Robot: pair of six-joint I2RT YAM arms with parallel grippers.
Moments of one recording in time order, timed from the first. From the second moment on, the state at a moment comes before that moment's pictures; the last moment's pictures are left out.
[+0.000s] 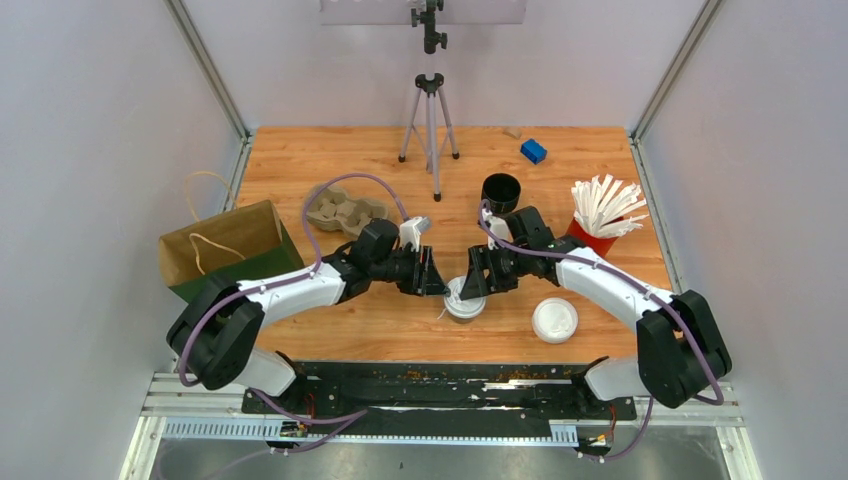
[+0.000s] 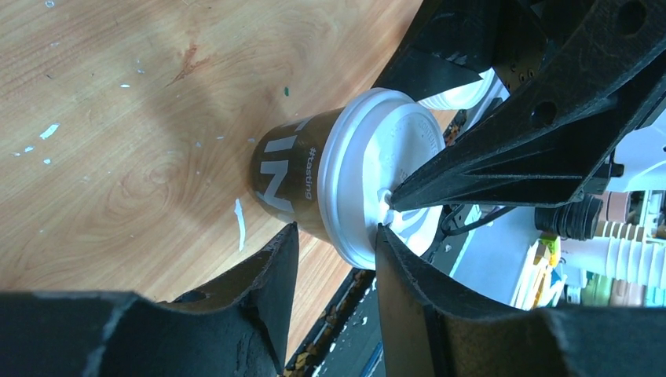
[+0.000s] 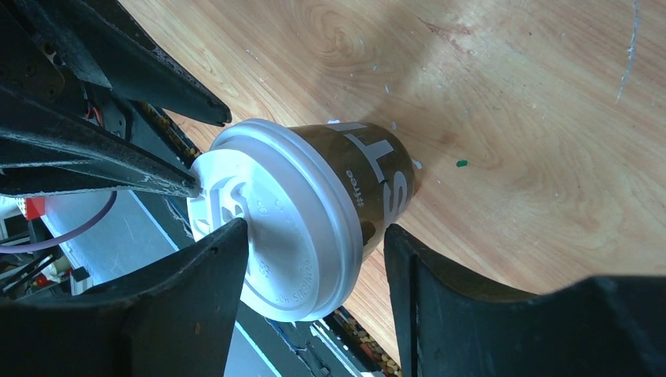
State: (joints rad) left arm -0.71 1.44 0.72 0.10 0.53 -0.61; right arm 0.51 1.38 0.83 -0.45 -0.55 0.28
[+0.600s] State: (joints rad) left arm -0.77 1.23 0.65 -0.08 0.37 -0.69; right arm 0.50 1.49 0.94 -0.48 -0.67 0.08
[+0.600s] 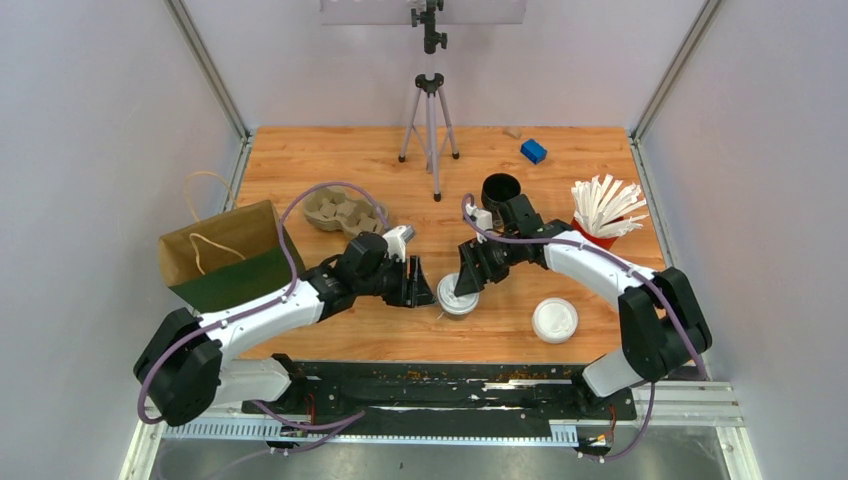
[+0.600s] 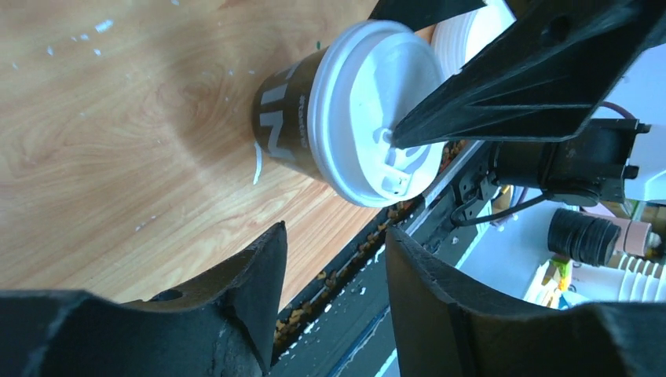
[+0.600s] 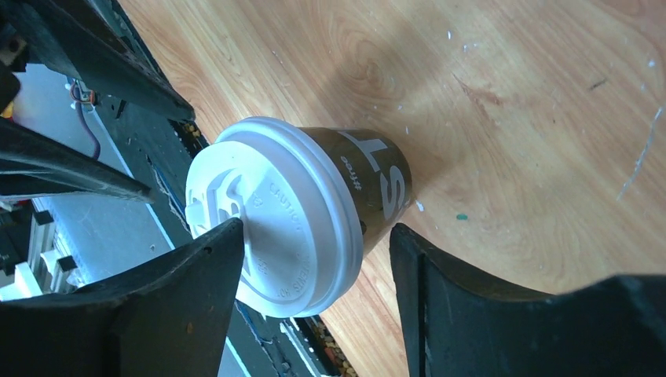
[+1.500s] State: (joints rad) left arm -0.70 1.44 0.96 -0.20 0.47 -0.37; right arm 0.49 1.30 0.96 -0.63 -0.48 0.36
